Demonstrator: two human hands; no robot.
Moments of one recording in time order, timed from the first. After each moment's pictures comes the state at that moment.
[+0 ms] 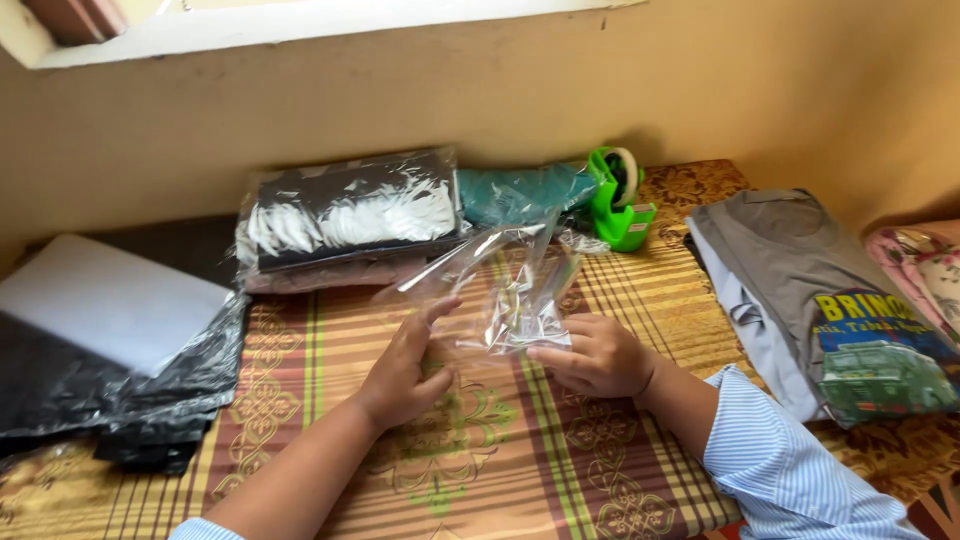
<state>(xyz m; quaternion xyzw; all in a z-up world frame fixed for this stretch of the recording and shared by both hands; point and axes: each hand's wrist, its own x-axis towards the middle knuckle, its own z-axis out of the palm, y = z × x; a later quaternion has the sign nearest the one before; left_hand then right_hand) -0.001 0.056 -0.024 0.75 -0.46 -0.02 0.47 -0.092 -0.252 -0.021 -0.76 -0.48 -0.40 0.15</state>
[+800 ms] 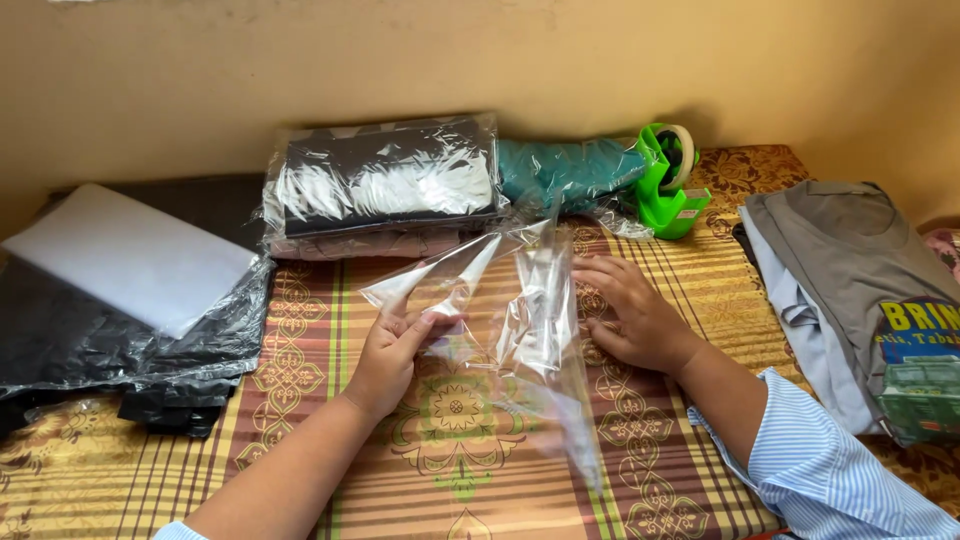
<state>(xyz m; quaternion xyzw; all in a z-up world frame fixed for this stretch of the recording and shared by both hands) -0.004 0.086 -0.040 0.55 -0.18 -0.17 0.79 -0.090 -0.255 0.003 -0.92 -0.24 -0.22 0.21</state>
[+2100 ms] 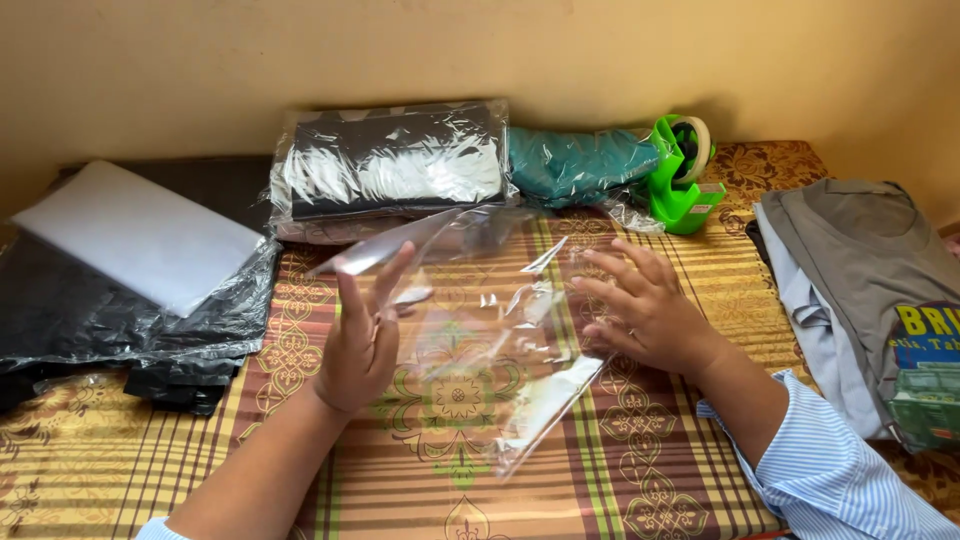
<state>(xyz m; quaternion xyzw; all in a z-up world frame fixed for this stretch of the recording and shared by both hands) 0.018 0.116 -0.042 0.62 -0.52 0.20 0.56 -0.100 -0.256 0.004 -0.93 -0.24 -0.26 0.05</state>
